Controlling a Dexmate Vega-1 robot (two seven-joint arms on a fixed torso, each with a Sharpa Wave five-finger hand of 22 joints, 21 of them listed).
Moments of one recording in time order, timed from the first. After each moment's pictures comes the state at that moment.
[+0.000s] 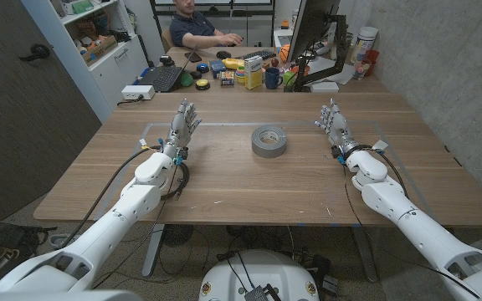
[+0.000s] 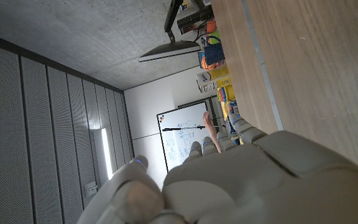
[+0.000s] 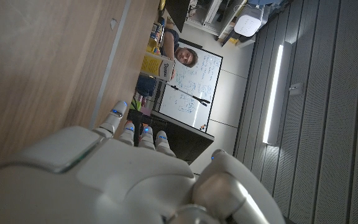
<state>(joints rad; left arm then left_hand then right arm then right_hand) 0.85 0.50 0.36 -1.29 -0.64 -0.30 -0.07 0.01 0.07 0.19 0.17 0.36 -0.17 -0.04 0.18 0.18 -0.17 -0.06 0.19 0.18 -0.17 -0.02 0.22 0.18 0.00 -0.01 0.21 0.19 -0.87 -0.51 -0.35 -1.34 0.64 0.28 0.02 0.00 0.06 0.11 0.17 0.26 -0.10 -0.01 0.19 0.19 -0.11 0.06 0.19 0.19 -0.17 0.11 0.24 0.18 -0.17 0.06 0.75 0.17</state>
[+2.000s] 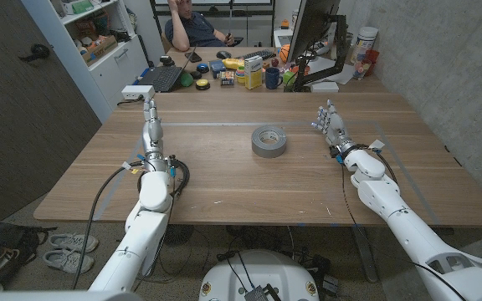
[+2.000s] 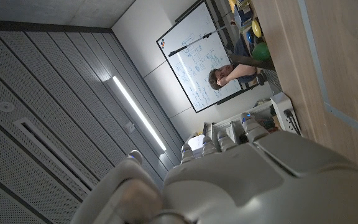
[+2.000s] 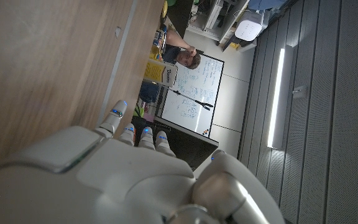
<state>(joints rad) 1.16 0.25 0.06 -1.59 -0.01 -0.38 0.48 0.09 0.03 0.17 0.10 0.40 -0.17 -0.21 0.20 0.19 -0.16 -0.08 0.20 0.18 -0.17 0.02 0.22 0.18 -0.05 0.17 0.20 0.19 -0.85 -0.36 -0.20 -1.27 0.49 0.21 0.16 0.00 0.06 0.09 0.17 0.26 -0.10 -0.01 0.19 0.19 -0.11 0.06 0.19 0.19 -0.17 0.11 0.24 0.18 -0.17 0.06 0.74 0.17</state>
